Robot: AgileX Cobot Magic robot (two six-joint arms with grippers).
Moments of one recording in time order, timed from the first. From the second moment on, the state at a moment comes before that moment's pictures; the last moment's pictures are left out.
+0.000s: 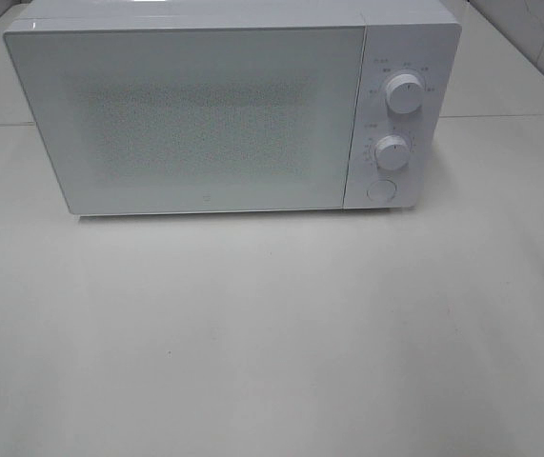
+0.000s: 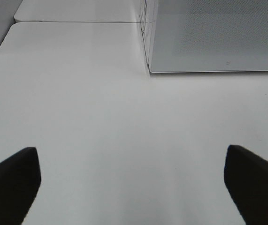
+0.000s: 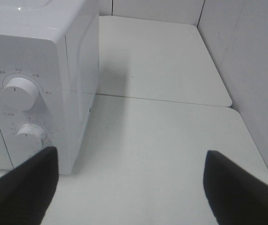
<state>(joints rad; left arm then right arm) 0.01 0.00 -0.52 -0.11 1.07 0.07 0.00 0.86 -0.44 -0.16 -0.09 0.04</state>
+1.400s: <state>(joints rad) 0.01 0.00 -0.52 -0.11 1.07 0.07 0.50 1.48 -0.27 0.62 -1.19 -0.40</state>
